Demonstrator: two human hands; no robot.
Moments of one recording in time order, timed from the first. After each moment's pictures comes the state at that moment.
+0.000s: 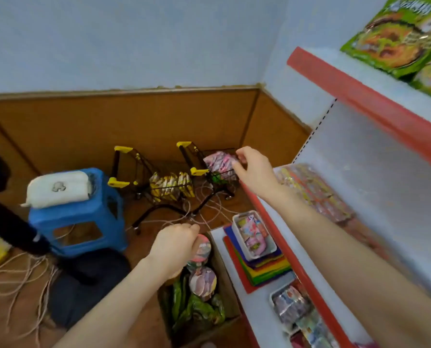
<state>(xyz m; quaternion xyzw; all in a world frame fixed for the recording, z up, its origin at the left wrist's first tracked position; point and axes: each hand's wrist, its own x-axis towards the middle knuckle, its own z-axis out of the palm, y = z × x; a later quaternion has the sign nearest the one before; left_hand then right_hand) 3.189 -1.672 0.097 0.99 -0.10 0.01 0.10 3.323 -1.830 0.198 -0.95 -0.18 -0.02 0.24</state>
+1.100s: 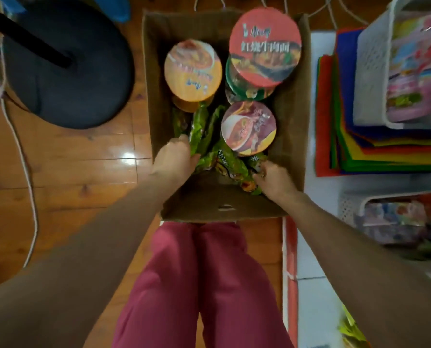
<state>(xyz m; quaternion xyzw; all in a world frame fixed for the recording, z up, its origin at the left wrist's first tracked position) 3.159 -1.712 -0.420 0.87 0.29 -0.29 0.26 3.232 -1.906 -0.453 -0.88 -0.07 0.46 0.08</state>
